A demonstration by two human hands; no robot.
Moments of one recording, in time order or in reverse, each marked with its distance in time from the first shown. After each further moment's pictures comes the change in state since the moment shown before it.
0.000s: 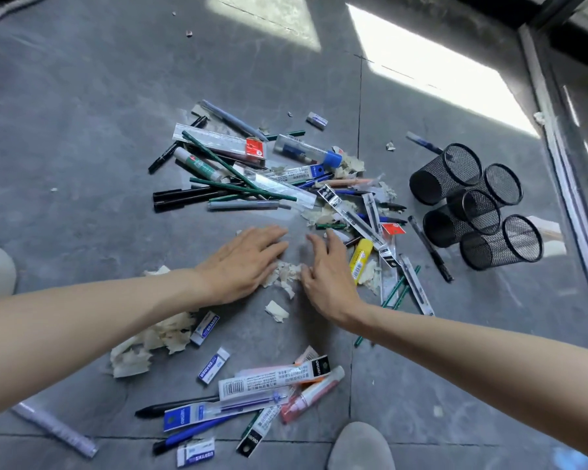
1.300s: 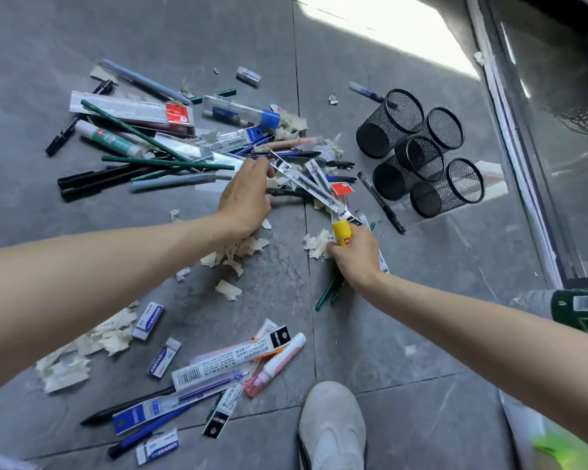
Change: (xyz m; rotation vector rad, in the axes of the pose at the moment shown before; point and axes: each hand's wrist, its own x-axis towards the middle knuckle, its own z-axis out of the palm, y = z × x) left_hand 0.108 0.058 -0.009 -0.378 0.224 -0.384; right_hand -0.021 0.093 -0.027 0.308 0.226 0.589
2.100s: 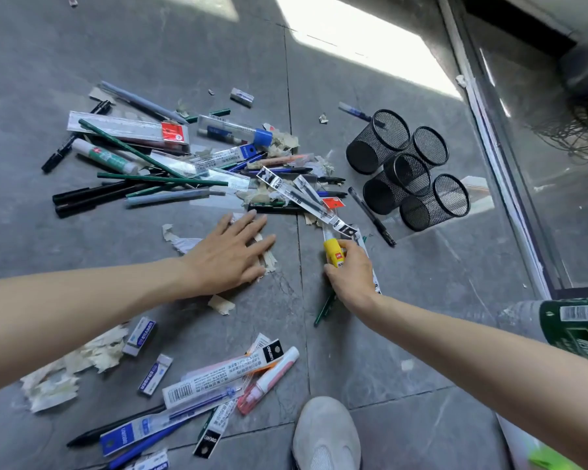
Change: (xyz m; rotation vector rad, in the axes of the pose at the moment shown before) left_hand -0.042 -0.055 0.008 0.677 -0.321 0.571; right_hand -0.010 0.010 -0.002 0.013 -0.014 0.013
